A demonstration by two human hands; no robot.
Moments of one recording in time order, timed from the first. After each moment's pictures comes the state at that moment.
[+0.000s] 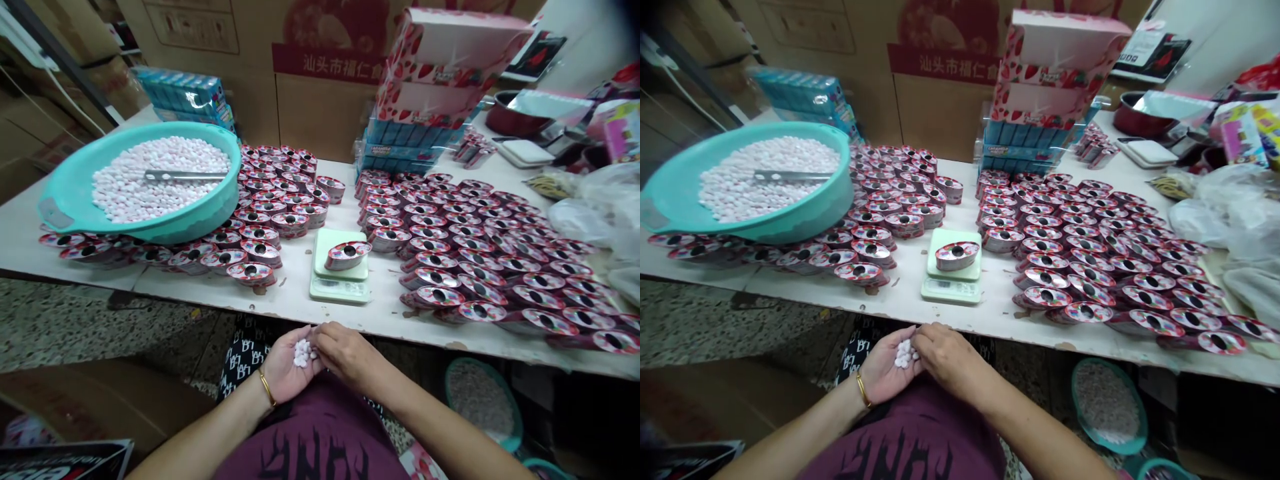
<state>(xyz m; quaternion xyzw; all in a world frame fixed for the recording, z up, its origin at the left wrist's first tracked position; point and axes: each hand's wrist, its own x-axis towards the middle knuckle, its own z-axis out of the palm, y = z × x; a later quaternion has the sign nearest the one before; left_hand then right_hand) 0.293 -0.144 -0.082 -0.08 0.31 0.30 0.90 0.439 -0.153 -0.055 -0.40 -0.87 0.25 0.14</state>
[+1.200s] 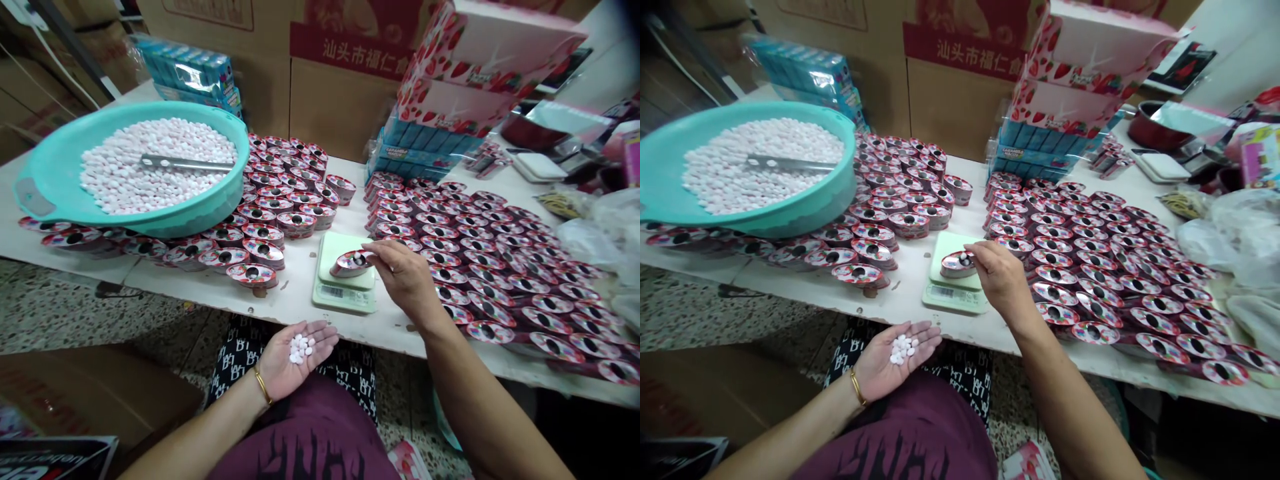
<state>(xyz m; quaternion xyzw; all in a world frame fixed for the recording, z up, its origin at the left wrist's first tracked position) 0.286 -0.125 -0.081 -0.08 0.27 0.31 0.91 0.502 -0.044 -0.007 -0.54 -0.79 0.04 0.29</state>
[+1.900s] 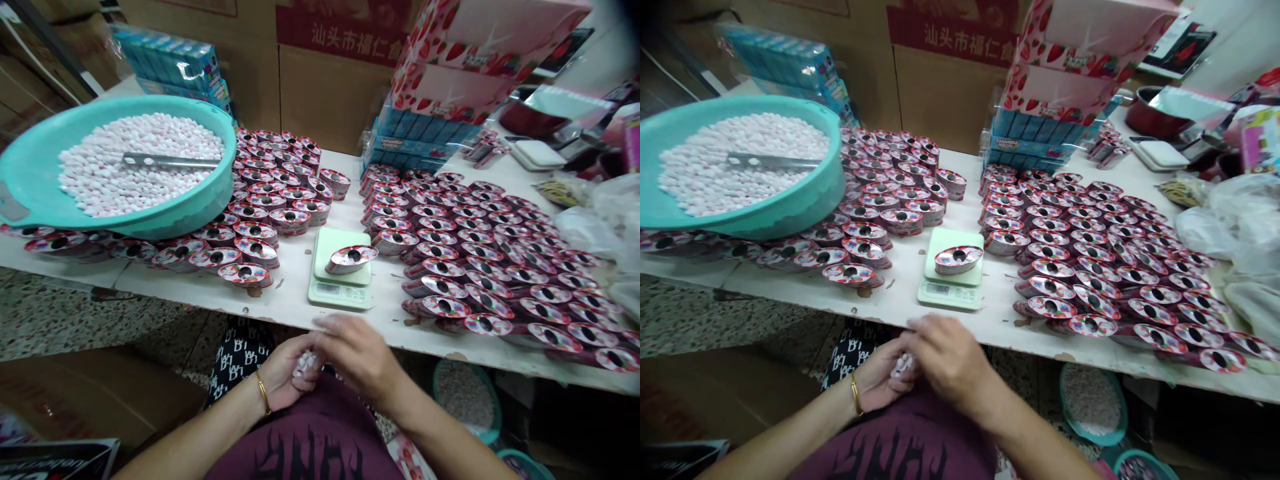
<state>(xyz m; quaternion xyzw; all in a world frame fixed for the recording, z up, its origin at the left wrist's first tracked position) 0.293 -0.133 -0.082 -0.04 0.34 0.18 0.92 0.450 -0.132 -0.028 -0.39 -0.87 0.13 0.28</state>
